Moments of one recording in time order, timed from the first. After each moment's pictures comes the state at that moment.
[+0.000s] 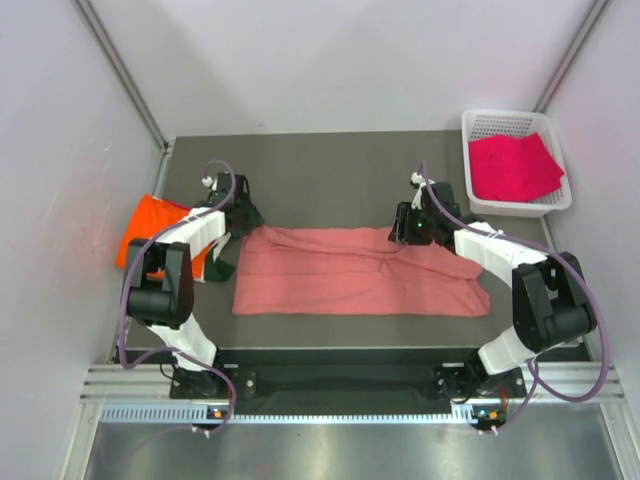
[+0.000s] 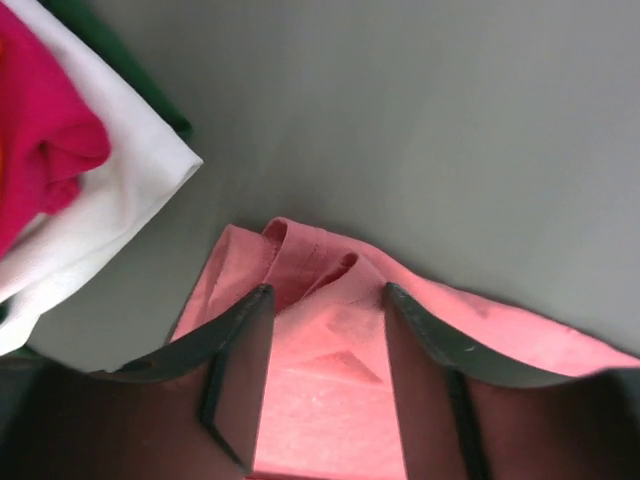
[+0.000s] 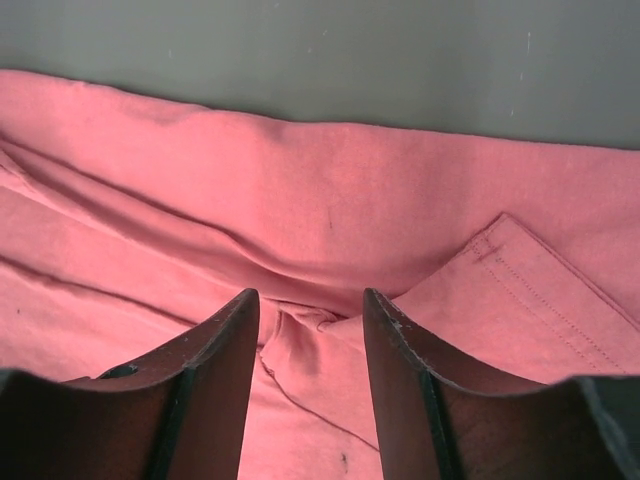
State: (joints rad) left arm -0.13 1.69 1.08 -0.30 -0.07 -0.66; right arm 0.33 1.53 0.91 -0.20 -0.18 0.34
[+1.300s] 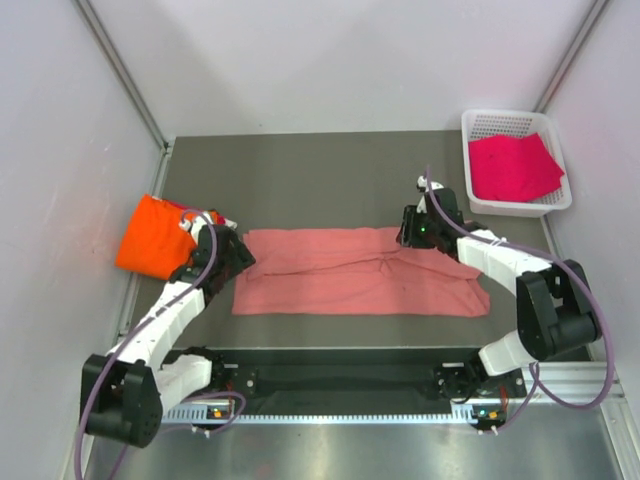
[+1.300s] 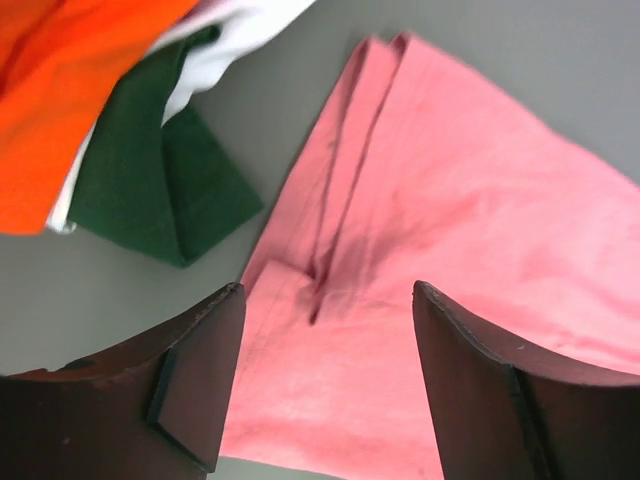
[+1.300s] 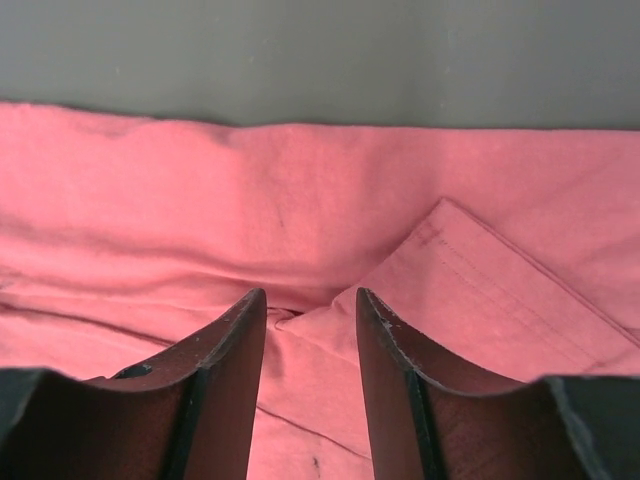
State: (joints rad) left arm -0.21 1.03 0.58 -0.33 -0.23 -0.68; right arm 0.33 1.49 0.85 -0.15 -0.09 0.34
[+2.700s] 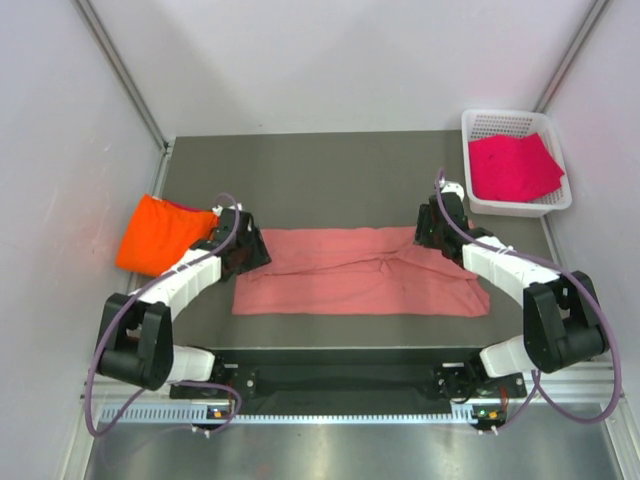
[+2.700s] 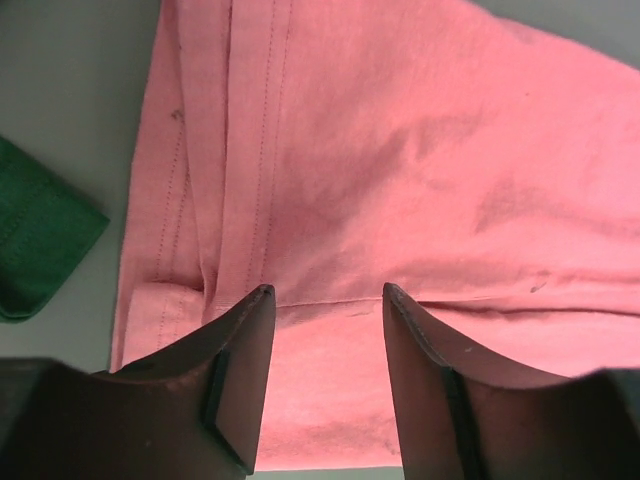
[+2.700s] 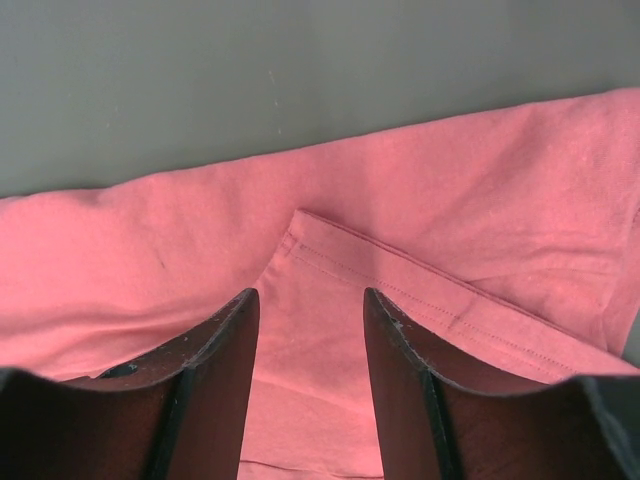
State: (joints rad) left arm -0.26 1.33 0.75 -0.35 -0.02 -0.60; right arm 0.32 1.41 0.79 -0.15 0.21 0.39
